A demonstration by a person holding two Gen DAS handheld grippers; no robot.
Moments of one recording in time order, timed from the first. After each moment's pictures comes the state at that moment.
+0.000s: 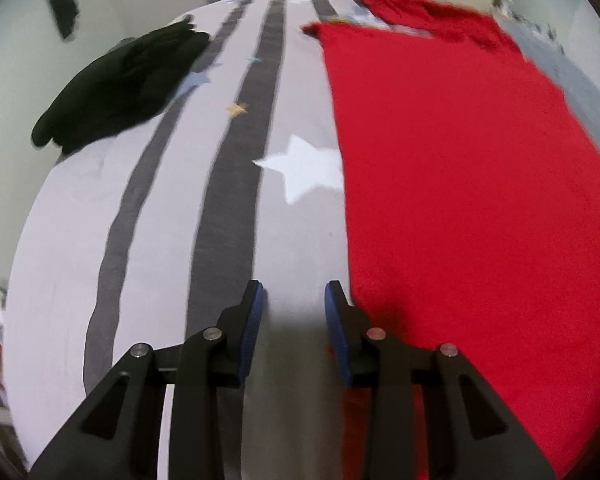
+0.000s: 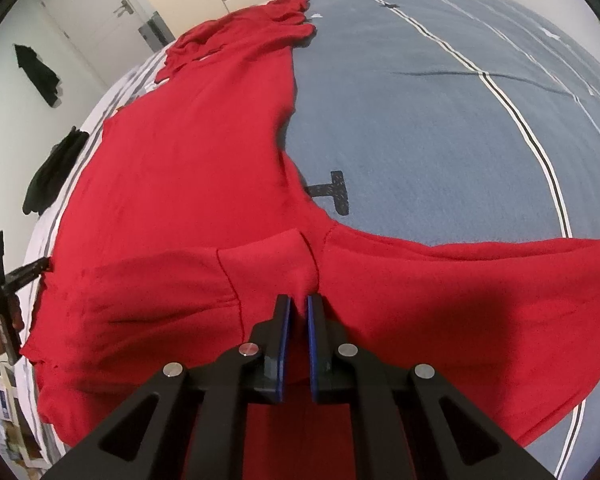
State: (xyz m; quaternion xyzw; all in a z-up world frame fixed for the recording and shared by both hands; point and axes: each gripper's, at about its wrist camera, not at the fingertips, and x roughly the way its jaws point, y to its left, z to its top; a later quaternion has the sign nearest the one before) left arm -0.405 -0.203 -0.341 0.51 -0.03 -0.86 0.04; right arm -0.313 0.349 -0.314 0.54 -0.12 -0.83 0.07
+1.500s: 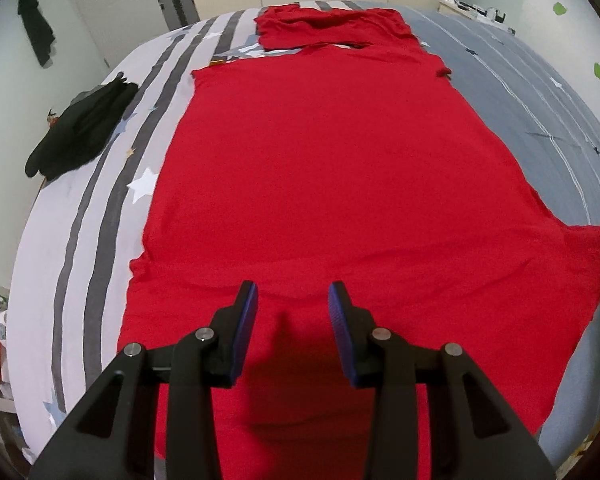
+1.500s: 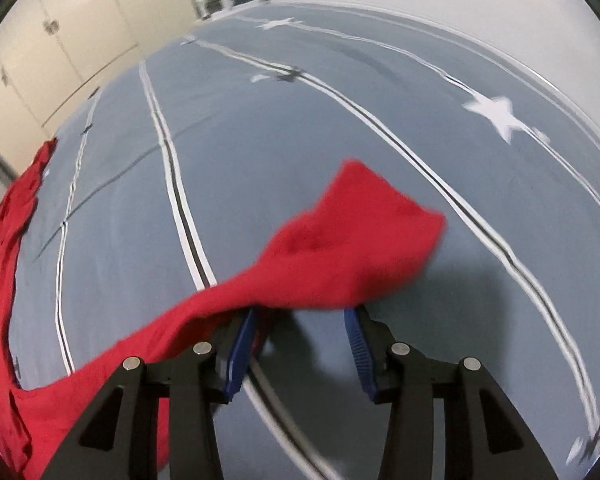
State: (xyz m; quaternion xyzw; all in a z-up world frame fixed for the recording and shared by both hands) left arm -0.340 -0.004 -0.280 0.52 -0.06 -0.85 0.00; right arm -0.297 0.743 -0.313 0.49 -0.18 -0.83 -0.18
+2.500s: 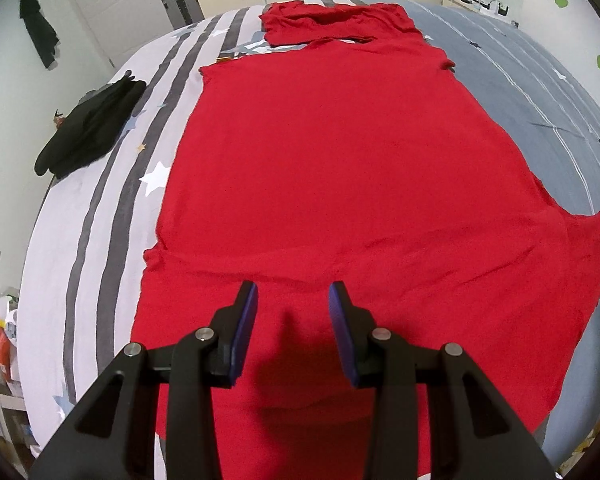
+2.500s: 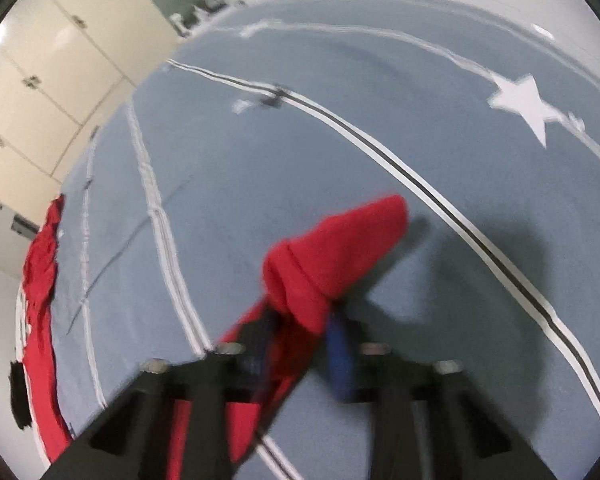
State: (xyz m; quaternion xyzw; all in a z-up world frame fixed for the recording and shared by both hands) left arm -0.325 -0.016 -0.275 0.52 -0.07 -0.85 0.01; right arm -0.327 0.783 -0.294 0.46 -0.29 -0.83 -0.16
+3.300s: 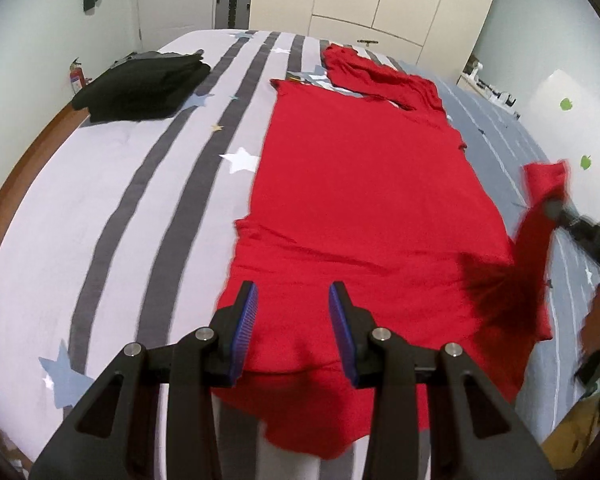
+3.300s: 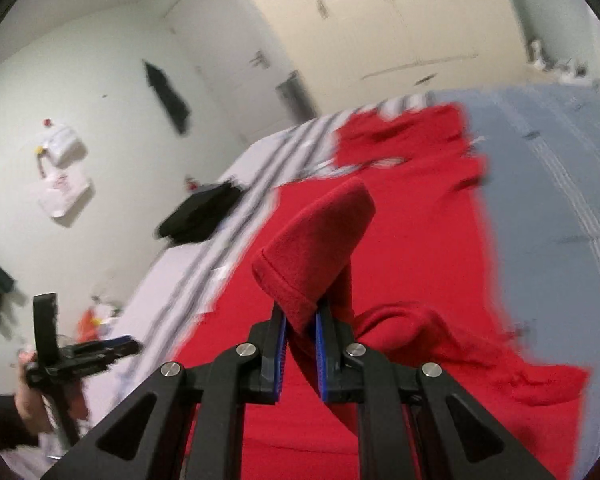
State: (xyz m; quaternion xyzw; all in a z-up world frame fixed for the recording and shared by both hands) left arm -0.248 -0.170 -0.228 0.47 0.09 -0.88 -0.02; right arm -0.268 0.171 -0.175 0.39 -0.14 -0.86 0.29
